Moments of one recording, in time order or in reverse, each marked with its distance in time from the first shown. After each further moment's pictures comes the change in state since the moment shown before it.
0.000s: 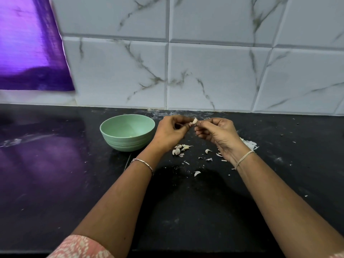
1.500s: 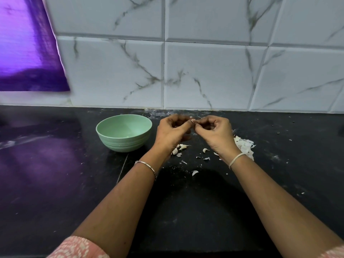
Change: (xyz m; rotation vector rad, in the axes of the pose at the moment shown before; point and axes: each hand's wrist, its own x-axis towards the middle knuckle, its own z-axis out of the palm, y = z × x) left_hand -0.010 0.011 0.017 -0.473 0.084 -0.182; right_hand 0.006 0.017 -0.002 -0.363 0.101 -0.362
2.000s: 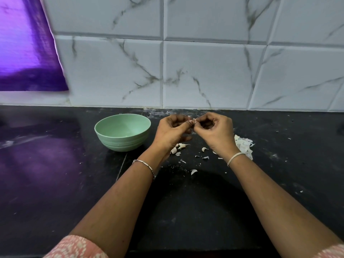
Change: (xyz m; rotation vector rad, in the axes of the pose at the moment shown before) left_hand -0.002 0.003 0.001 -0.047 -0.052 -0.057; right_hand 0.002 0.004 -0.003 -0.217 0.061 -0.155
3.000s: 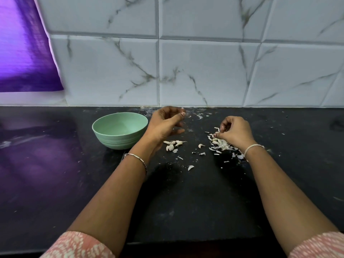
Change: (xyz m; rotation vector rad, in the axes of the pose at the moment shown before) left_hand 0.005 0.015 -0.011 0.097 -0.021 0.020; right_hand 0.010 0.036 -0.055 -0.450 -0.155 0.306
